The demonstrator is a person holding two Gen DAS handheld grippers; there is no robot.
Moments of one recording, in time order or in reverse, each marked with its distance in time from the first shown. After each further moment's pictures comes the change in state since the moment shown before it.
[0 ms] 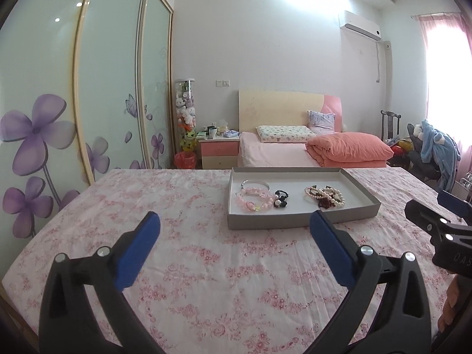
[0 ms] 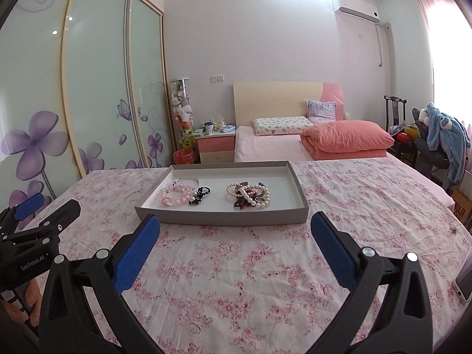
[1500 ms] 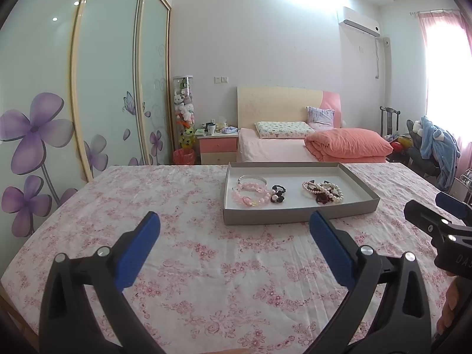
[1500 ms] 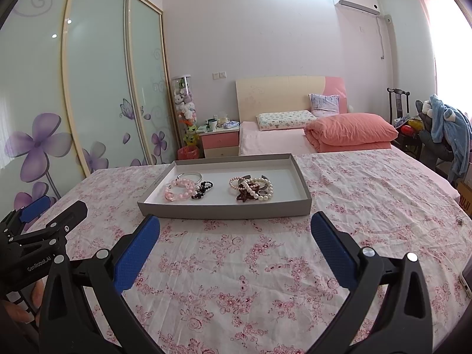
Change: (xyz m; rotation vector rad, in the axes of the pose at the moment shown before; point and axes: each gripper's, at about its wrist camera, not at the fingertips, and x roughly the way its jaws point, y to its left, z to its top) left arm 0.005 -0.005 -0.006 0.011 0.012 -0.005; right arm 0.001 -0.001 -0.004 0.022 0.022 0.025
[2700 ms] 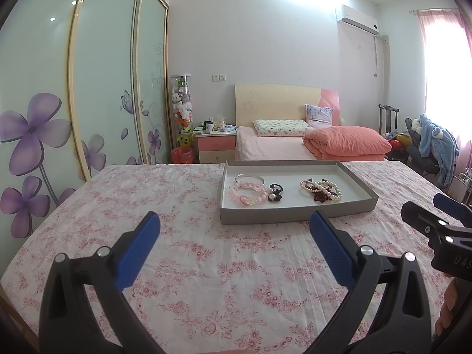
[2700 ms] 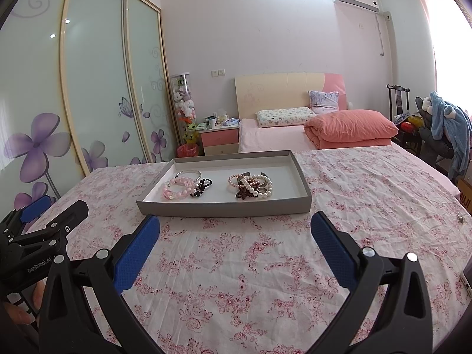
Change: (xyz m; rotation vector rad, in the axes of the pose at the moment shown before) left arm 0.001 -0.004 0.000 0.002 0.005 -0.004; right arm 0.002 -0.001 -0.002 0.006 0.007 0.001
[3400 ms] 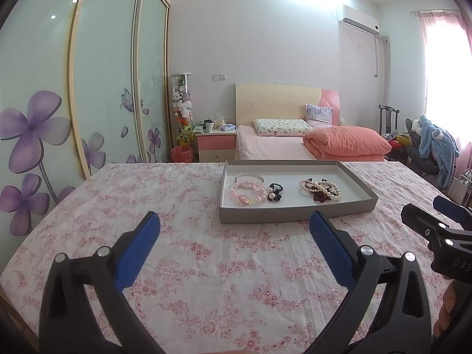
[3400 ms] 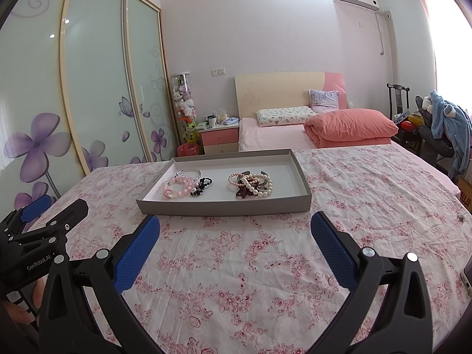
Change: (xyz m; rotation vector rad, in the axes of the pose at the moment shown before) left arm 0.000 -0.004 -0.005 -0.002 0.005 -0.002; right arm 0.001 0.000 -0.002 0.002 0.001 -0.001
